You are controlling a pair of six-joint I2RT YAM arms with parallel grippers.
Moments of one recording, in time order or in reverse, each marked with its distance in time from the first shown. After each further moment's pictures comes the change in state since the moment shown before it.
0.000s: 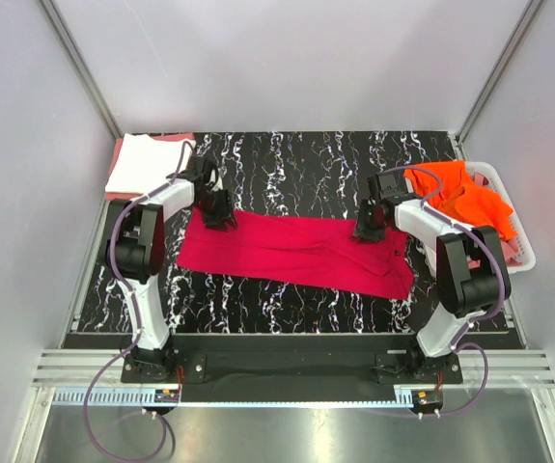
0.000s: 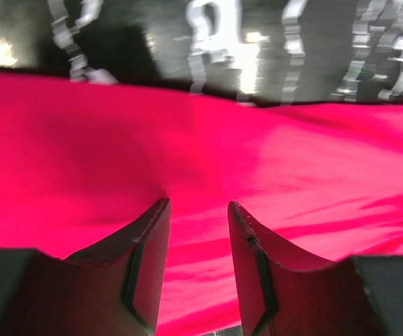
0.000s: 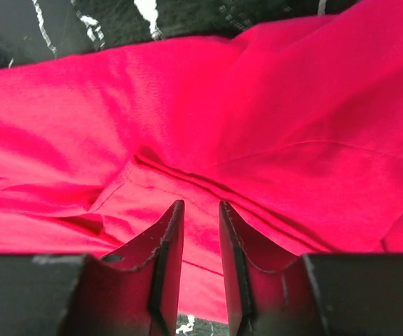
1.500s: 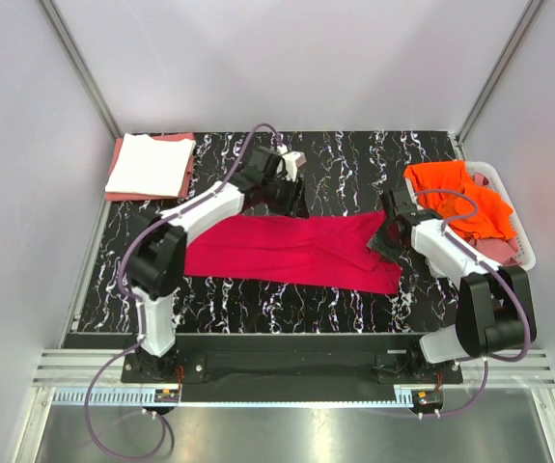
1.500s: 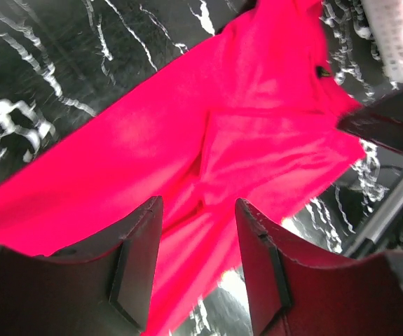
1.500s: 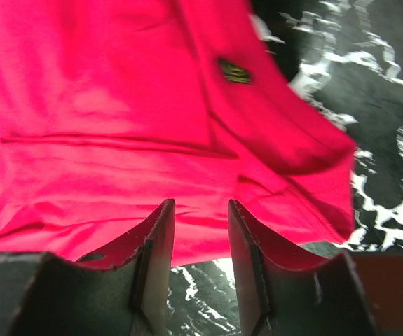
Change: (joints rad) left arm -0.385 -0.073 0.133 0.192 0.110 0.071; right arm -0.012 -0.255 -0.149 -0.177 0.195 0.332
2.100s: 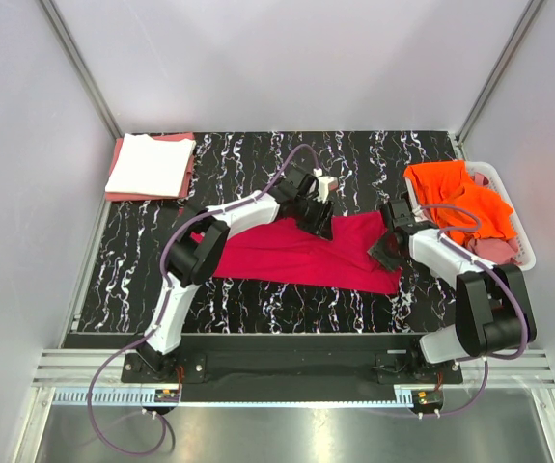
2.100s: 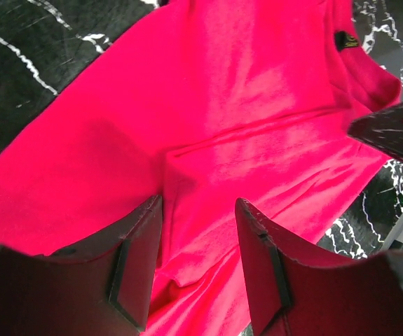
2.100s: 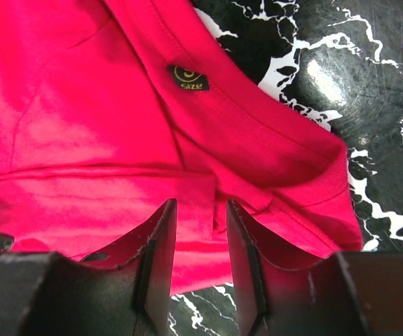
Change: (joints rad) left arm -0.124 0.299 0.161 0.035 0.042 0.026; right arm 0.000 -0.012 -0.125 0.102 0.050 0.138
